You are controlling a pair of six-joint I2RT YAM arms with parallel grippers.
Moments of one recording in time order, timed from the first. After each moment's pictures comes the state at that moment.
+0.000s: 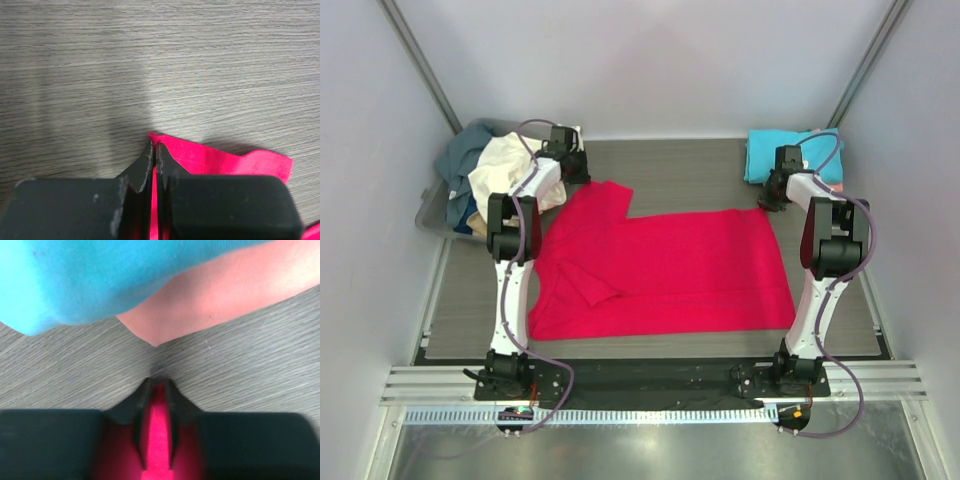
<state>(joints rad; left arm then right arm) -0.16 2.48 2.09 -0.46 0.16 -0.24 -0.07 2.08 1.49 -0.40 0.09 0.43</state>
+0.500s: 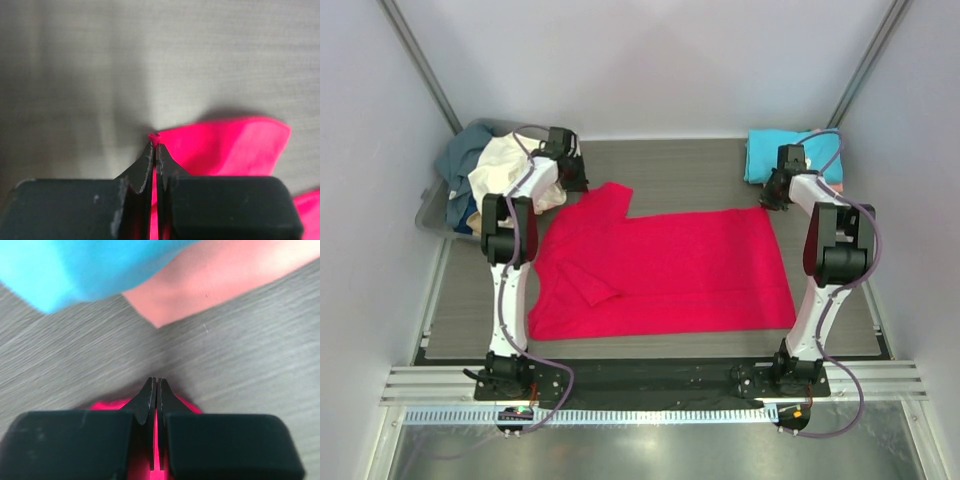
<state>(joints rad) -0.16 2.42 2.04 -0.56 0.15 -0.30 -0.07 2.03 1.46 -0.40 0.08 0.42</state>
